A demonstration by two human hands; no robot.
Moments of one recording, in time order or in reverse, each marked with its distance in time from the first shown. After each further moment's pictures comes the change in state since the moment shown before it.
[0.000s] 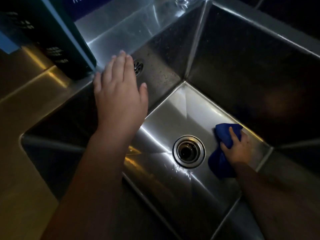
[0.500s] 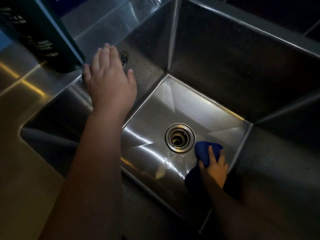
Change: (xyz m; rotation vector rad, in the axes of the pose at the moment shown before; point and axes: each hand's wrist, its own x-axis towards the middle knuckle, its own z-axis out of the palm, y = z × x) left_hand 0.004 0.002 -0.006 -0.031 -0.083 -0.045; right_hand -0.142 -0.012 0.036 0.166 -0.075 0.253
